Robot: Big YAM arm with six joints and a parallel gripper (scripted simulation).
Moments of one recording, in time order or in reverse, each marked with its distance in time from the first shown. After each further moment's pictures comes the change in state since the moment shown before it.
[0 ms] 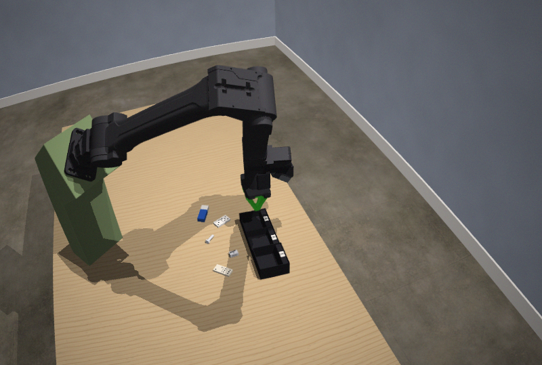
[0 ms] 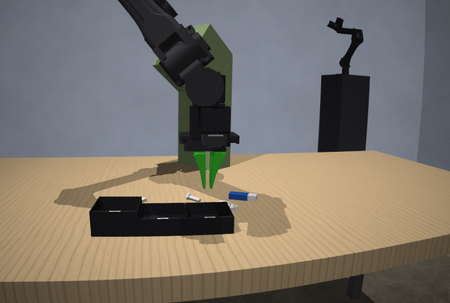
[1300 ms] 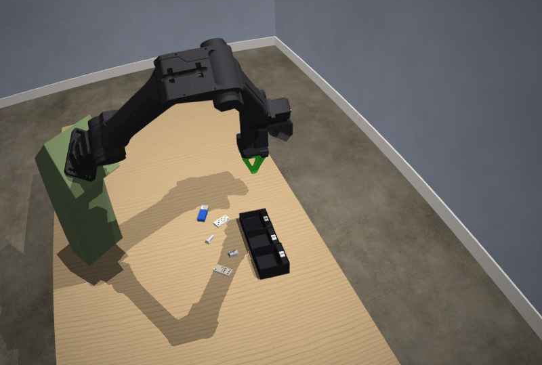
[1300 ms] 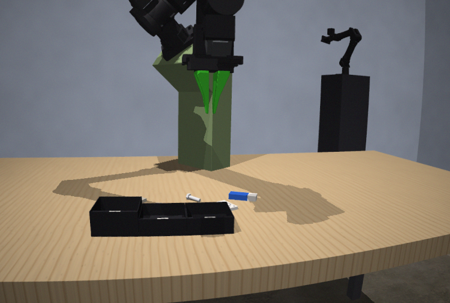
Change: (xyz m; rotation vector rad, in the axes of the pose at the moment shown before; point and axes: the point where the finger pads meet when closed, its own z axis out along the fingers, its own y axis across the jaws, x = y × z) arm 0.002 0.004 -0.136 -0.002 -0.001 -0.008
